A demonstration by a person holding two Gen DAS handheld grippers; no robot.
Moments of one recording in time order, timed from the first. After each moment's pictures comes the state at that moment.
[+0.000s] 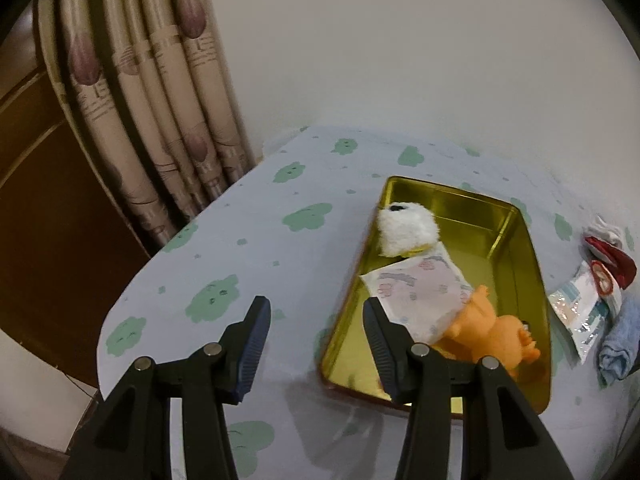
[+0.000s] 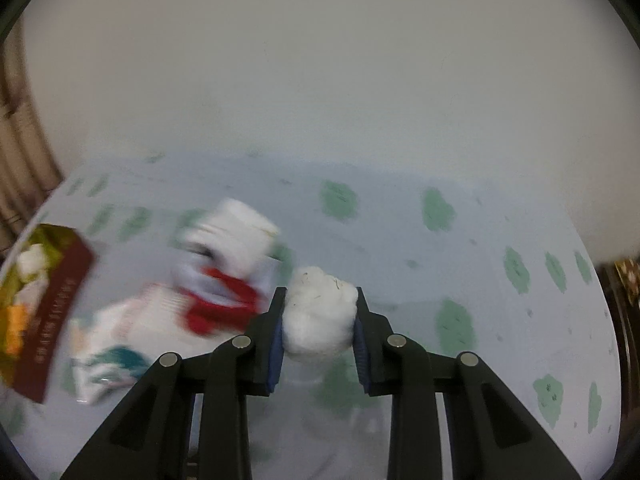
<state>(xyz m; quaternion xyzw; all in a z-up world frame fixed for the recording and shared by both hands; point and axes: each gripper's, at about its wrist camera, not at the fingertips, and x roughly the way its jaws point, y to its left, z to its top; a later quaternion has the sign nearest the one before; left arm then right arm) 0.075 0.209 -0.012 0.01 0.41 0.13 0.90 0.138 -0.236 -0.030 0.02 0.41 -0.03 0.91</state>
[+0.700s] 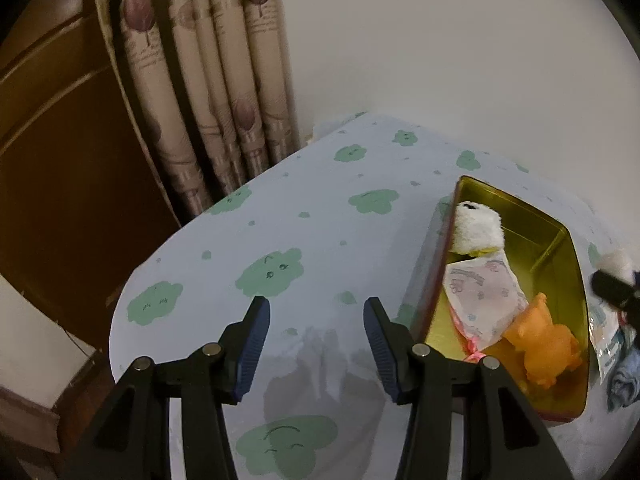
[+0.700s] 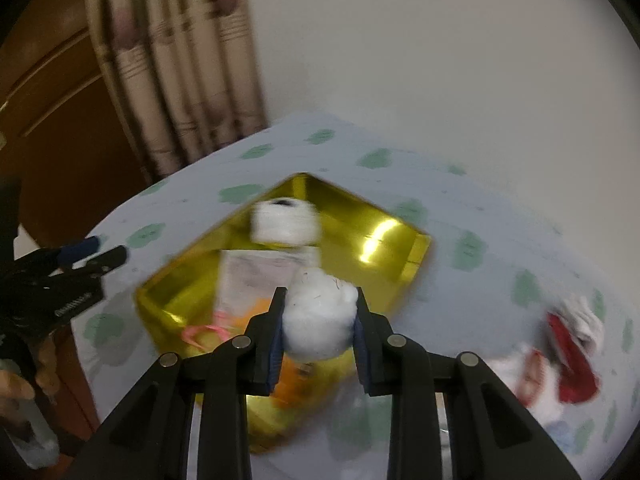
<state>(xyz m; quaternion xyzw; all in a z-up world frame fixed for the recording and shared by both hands) 0.059 0.269 -0.025 -0.06 0.42 0.18 0.89 0.128 0.066 -0.013 -0.09 0.41 0.26 0.87</state>
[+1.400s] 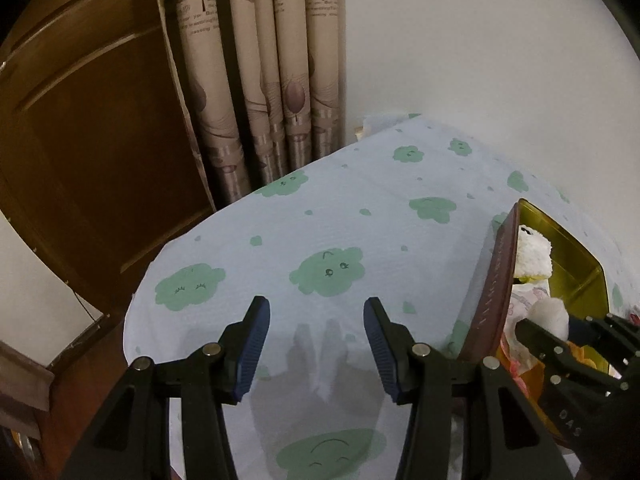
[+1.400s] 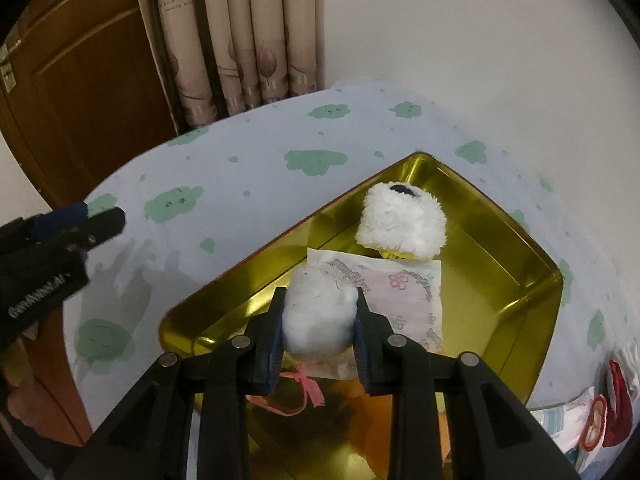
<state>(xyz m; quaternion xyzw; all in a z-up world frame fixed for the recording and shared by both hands) 0.056 0.310 -0.031 -0.11 0.43 0.25 0.86 0.136 0.162 -0.063 -0.15 0.44 0.30 0.83</state>
